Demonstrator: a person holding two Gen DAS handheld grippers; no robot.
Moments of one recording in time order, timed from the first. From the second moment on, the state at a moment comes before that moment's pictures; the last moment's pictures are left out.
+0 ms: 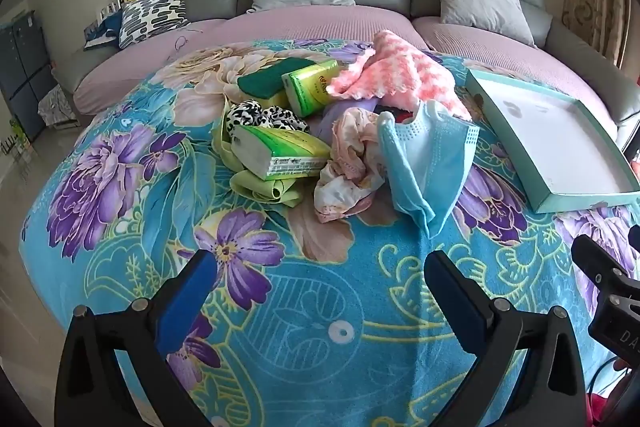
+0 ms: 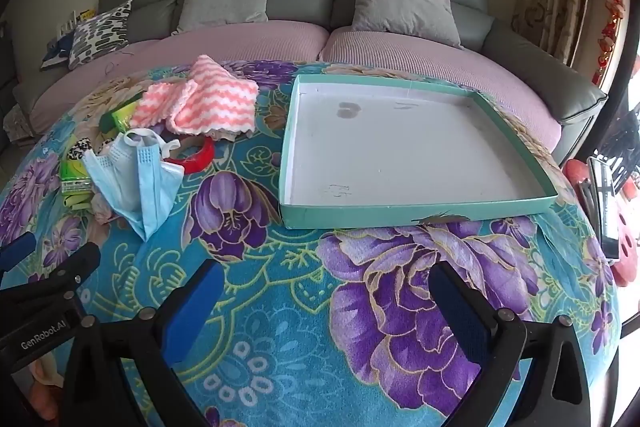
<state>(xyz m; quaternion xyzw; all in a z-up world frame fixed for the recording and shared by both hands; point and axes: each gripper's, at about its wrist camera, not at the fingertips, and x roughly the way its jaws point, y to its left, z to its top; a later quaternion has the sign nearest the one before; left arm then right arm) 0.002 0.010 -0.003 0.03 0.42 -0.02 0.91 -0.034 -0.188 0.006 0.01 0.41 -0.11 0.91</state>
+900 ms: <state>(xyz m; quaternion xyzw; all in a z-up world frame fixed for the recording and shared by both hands) 0.000 0.010 -0.002 0.04 0.42 -0.02 0.91 -0.032 -0.189 0.001 0.01 0.42 -0.11 0.90</state>
